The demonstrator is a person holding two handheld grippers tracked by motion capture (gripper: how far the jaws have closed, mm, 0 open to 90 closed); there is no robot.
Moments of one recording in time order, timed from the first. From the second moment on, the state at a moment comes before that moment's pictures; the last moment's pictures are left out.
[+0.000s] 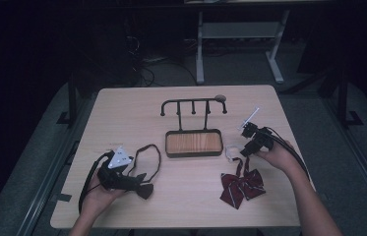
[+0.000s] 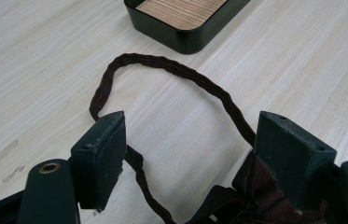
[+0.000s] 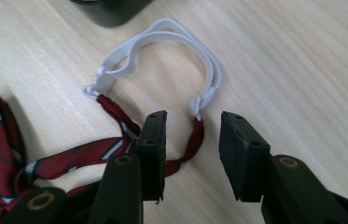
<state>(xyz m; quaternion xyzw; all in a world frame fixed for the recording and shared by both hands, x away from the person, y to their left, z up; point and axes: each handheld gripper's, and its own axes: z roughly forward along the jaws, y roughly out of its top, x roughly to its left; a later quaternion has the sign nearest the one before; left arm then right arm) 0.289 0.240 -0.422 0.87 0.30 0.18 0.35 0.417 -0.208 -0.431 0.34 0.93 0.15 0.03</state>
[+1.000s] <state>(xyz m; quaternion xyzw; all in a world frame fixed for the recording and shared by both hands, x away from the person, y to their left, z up) 0.290 0.243 -0.421 0.87 0.31 0.19 0.35 0.421 -0.200 -0.439 0.34 0.93 0.10 0.05</state>
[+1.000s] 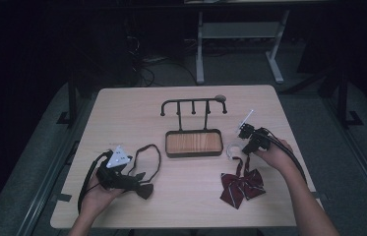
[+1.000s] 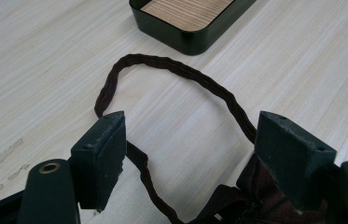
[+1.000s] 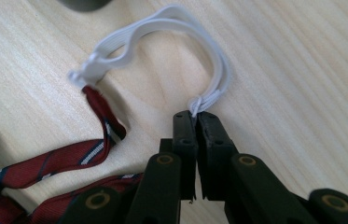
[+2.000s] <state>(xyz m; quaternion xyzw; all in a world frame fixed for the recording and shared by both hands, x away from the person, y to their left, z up) 0.290 0.244 -0.421 0.86 0.31 0.19 0.35 0.383 -0.221 -0.377 0.29 0.94 0.17 0.03</state>
